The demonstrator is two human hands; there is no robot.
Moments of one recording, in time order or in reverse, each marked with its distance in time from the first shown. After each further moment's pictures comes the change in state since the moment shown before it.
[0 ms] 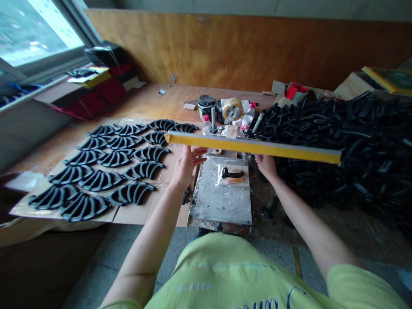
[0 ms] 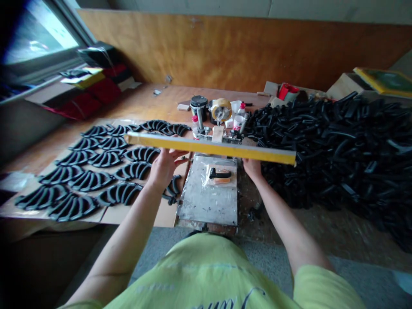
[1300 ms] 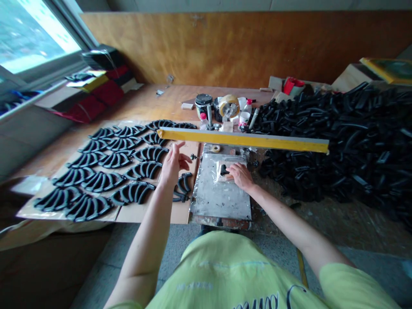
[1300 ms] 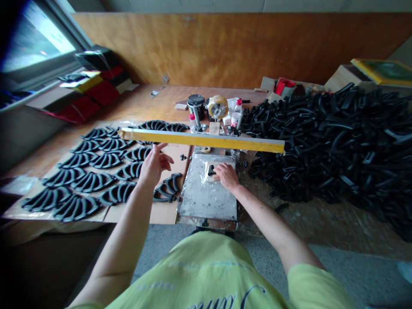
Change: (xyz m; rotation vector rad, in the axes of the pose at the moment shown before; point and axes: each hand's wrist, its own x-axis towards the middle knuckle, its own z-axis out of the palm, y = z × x) left_hand 0.006 -0.017 -0.045 0.199 0.048 -0.040; right_hand -0.072 -0.071 0.045 -0.112 -0.251 -0.512
